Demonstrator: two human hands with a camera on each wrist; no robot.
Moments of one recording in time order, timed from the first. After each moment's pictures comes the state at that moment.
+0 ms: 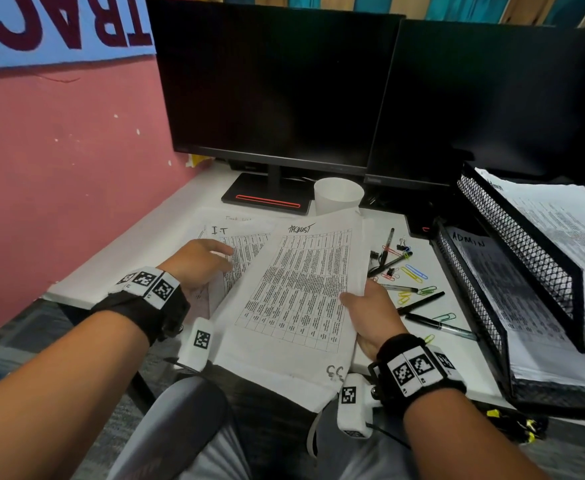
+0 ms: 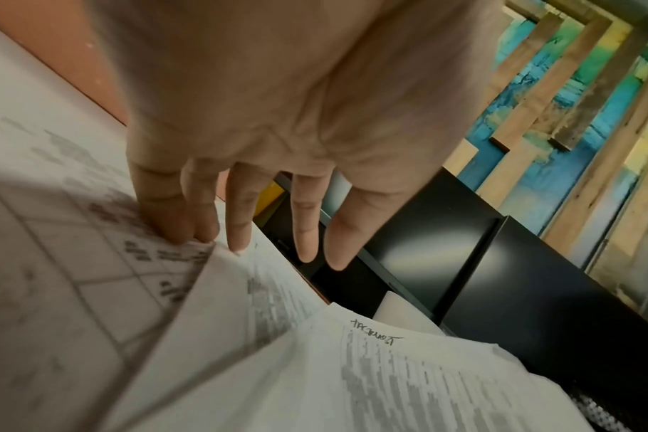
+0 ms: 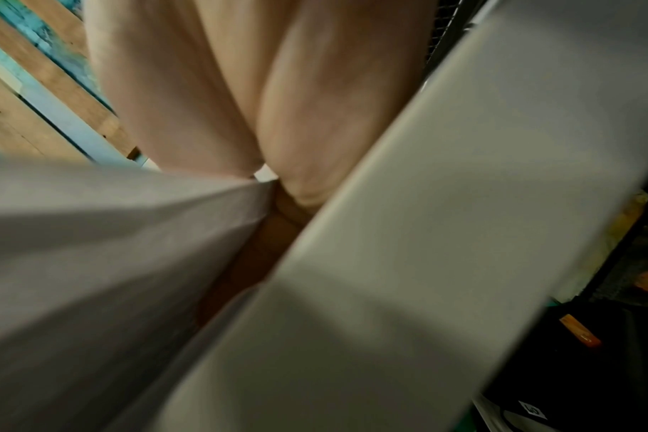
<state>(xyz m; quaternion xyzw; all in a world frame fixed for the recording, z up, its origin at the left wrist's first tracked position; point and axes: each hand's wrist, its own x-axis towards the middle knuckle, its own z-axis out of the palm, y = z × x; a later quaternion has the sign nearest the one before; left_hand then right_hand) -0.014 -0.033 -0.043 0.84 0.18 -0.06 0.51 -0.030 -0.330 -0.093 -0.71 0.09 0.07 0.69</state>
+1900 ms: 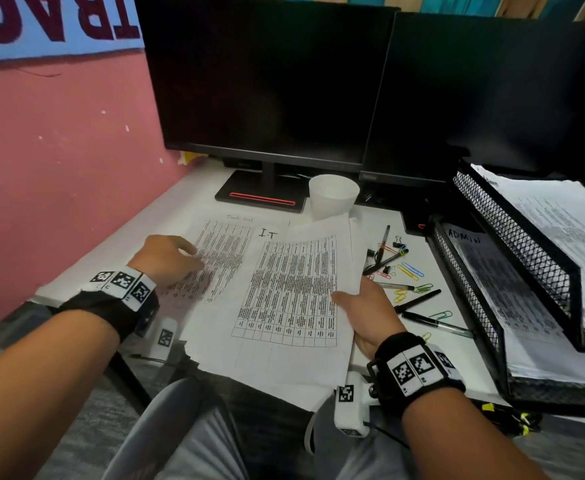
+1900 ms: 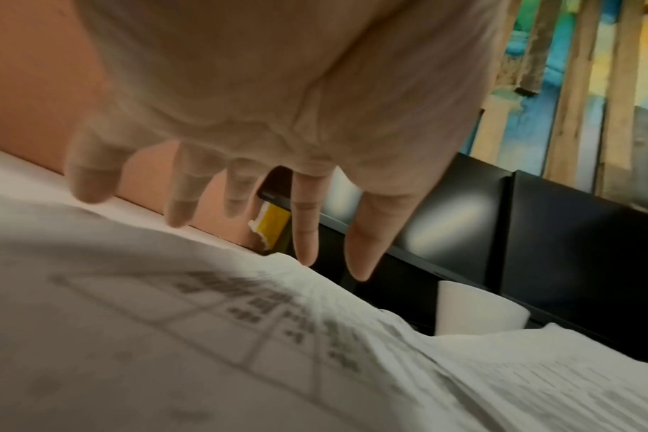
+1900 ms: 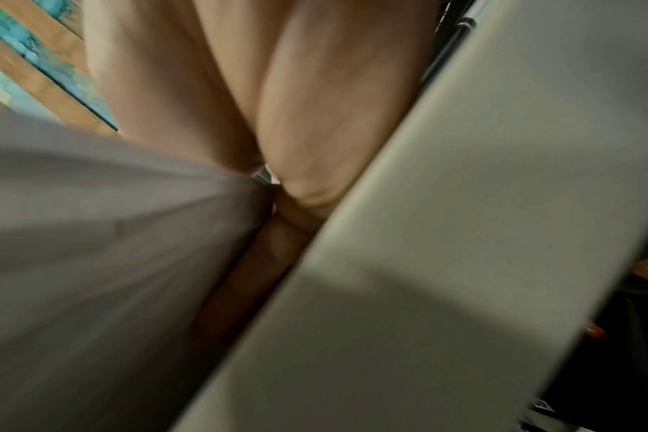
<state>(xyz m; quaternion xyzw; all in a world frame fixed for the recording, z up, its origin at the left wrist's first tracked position) -0.012 0.001 -0.041 0.93 0.19 -0.03 0.32 -0.019 -0.338 -0.101 -0.73 0.08 0.08 0.67</state>
